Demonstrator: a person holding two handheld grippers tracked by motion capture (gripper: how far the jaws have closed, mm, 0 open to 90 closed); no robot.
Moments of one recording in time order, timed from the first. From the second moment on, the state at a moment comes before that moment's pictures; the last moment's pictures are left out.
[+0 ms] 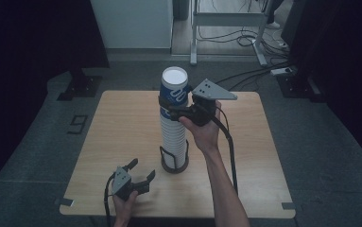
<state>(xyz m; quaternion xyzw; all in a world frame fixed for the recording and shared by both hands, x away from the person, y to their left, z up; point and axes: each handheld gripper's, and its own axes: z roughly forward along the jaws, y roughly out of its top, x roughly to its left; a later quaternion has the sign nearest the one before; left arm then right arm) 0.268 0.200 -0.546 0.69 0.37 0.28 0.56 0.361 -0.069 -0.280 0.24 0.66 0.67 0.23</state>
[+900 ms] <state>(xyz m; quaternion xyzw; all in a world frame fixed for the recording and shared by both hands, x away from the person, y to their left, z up) 0.269 0.199 -0.546 0.69 0.36 0.27 0.56 0.348 -0.086 -0.244 0.25 0.61 0.72 0.23</state>
